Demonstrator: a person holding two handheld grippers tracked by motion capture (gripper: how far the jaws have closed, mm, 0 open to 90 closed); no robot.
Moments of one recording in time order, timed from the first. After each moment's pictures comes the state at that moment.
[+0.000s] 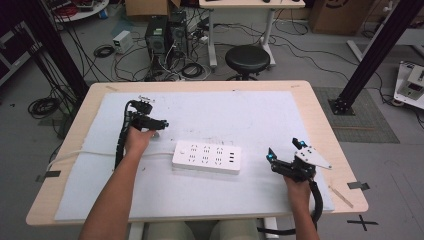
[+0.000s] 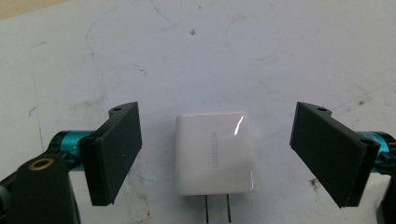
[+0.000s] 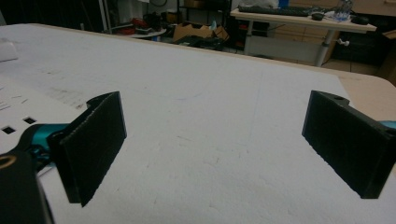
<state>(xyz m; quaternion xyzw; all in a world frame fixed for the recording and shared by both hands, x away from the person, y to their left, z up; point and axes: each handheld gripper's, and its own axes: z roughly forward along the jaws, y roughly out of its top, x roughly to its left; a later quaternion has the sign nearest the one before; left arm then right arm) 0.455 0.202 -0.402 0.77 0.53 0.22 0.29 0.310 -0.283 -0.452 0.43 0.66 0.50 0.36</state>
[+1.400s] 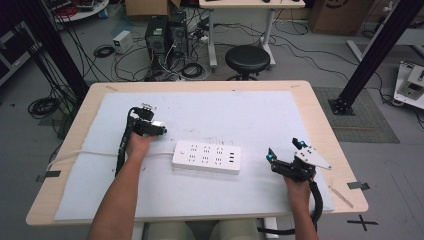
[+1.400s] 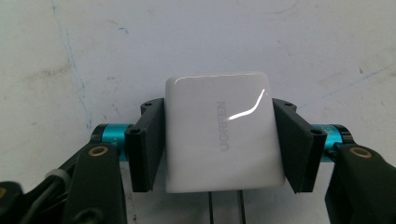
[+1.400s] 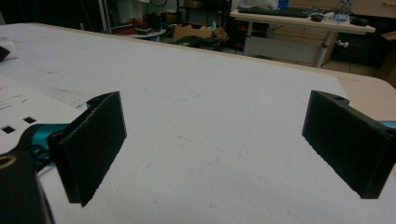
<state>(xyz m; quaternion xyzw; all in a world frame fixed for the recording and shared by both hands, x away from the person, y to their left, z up) 0.461 0.209 -0.435 0.78 0.53 0.19 0.28 0.309 -0.282 -0.452 0.43 0.66 0.50 0.36</state>
